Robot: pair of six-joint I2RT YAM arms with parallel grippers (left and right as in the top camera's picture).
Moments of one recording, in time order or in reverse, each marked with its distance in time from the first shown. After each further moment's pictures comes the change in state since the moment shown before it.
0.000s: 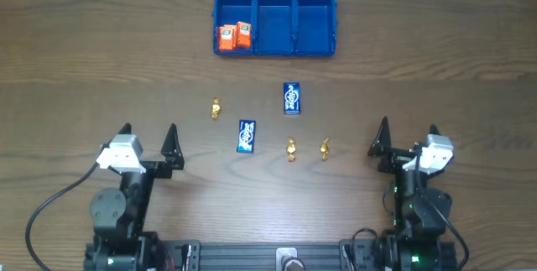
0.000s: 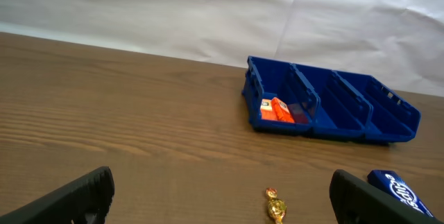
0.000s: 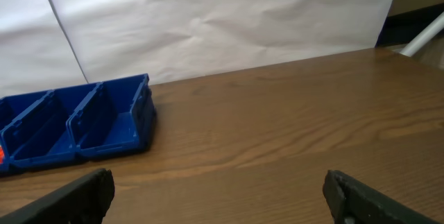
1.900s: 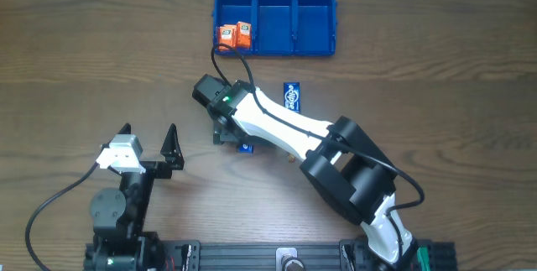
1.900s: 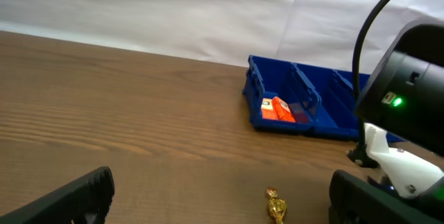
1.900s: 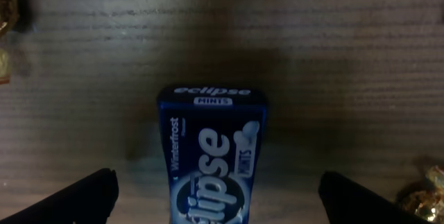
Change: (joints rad) left arm 0.000 -0.001 0.005 -0.008 -0.003 0.000; right arm 0.896 2.107 1.530 -0.871 -0.027 0.780
